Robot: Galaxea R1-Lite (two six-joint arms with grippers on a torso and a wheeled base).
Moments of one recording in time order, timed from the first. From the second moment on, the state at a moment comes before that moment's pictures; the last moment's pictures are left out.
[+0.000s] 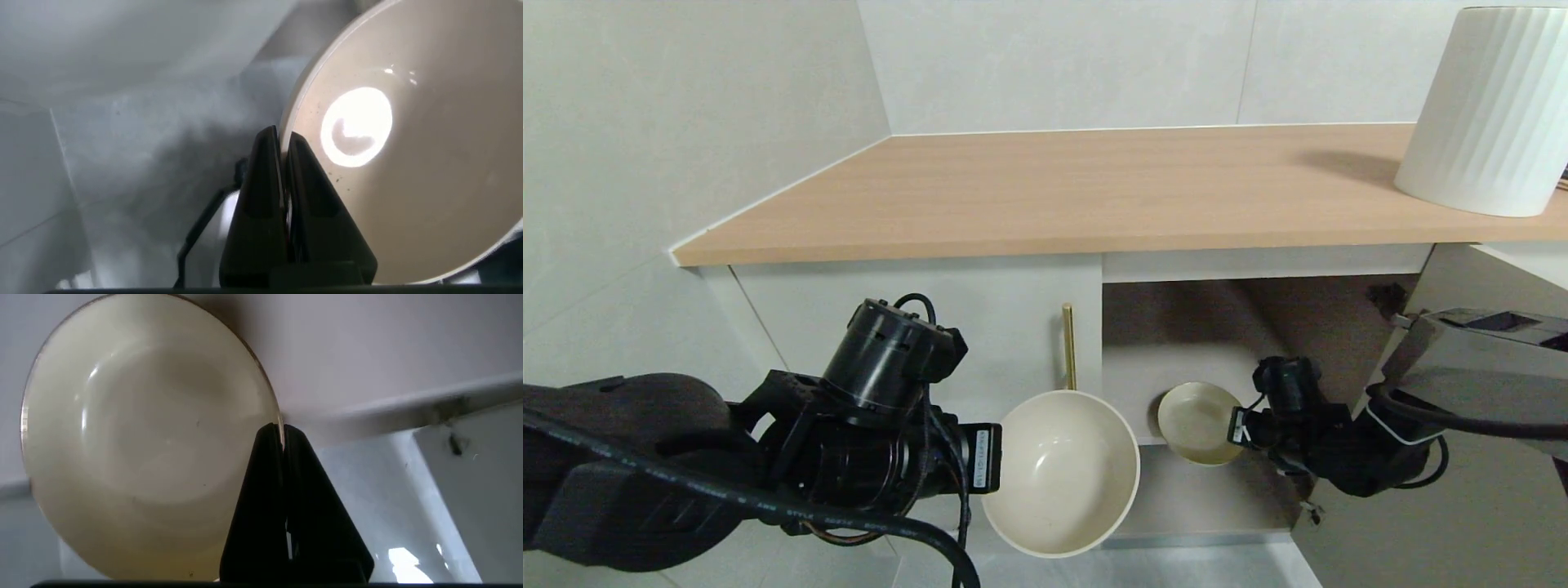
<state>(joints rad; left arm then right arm) -0.64 1.68 -0.87 -0.01 0.07 -0.50 0.31 2.33 -0.95 -0.70 -0.23 0.48</state>
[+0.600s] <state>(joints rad) -0.65 1.71 -0.87 -0.01 0.07 -0.50 0.27 2.40 -1.10 -0.66 -0.25 0.55</state>
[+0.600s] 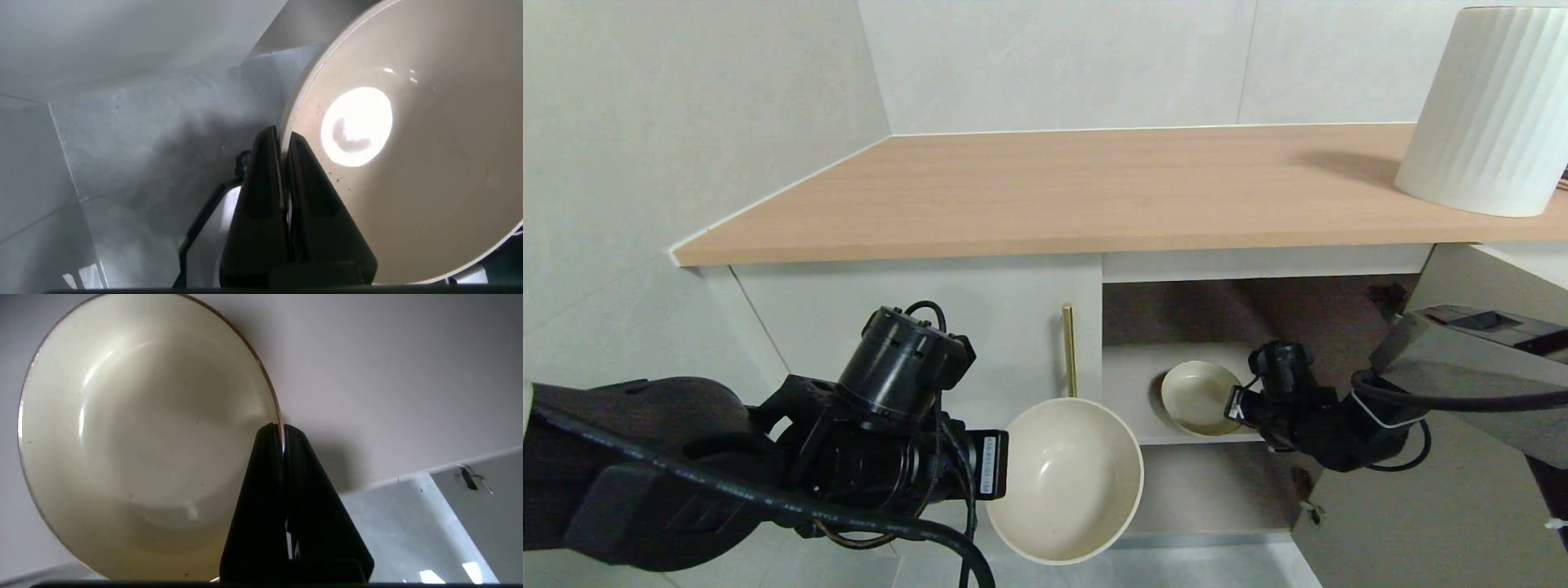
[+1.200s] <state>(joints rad) -0.65 1.71 -0.87 -0.01 0.07 -0.50 0.25 2.44 -1.18 -0.66 -0.26 0.56</state>
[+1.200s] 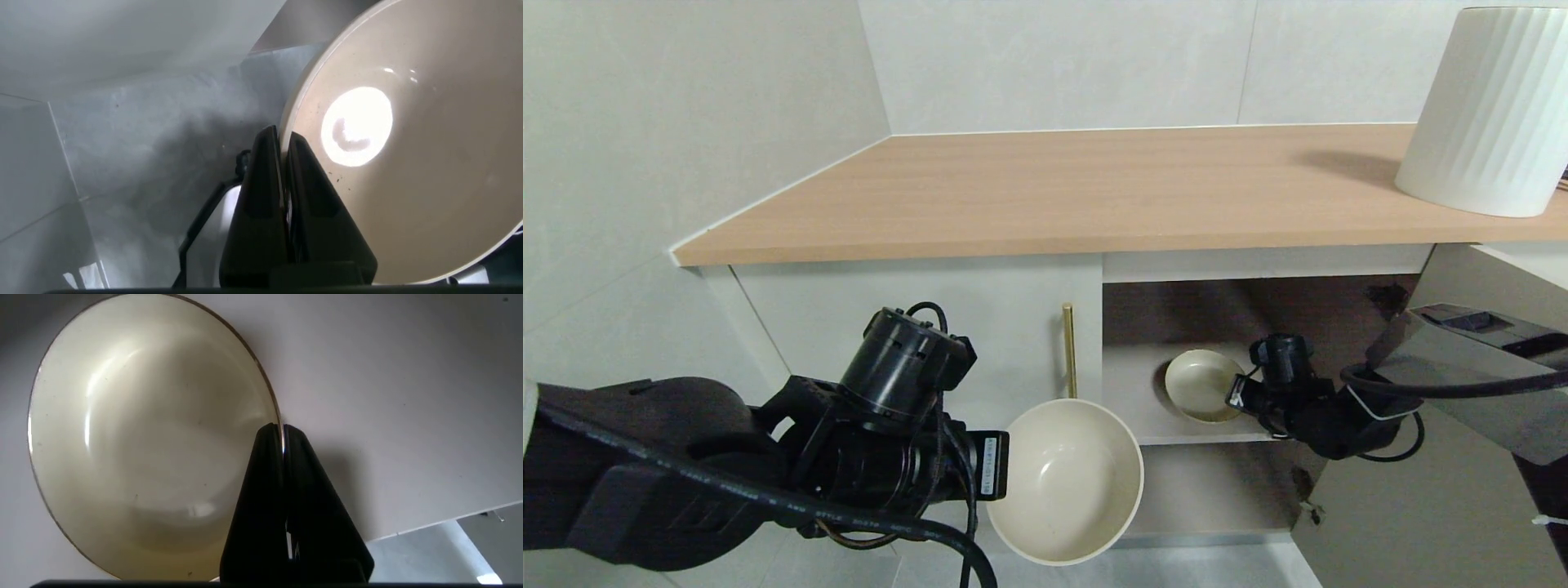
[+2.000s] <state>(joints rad) -0.65 1.71 -0.87 -0.01 0.07 -0.50 0.25 2.44 -1.18 -0.66 -0.27 0.56</state>
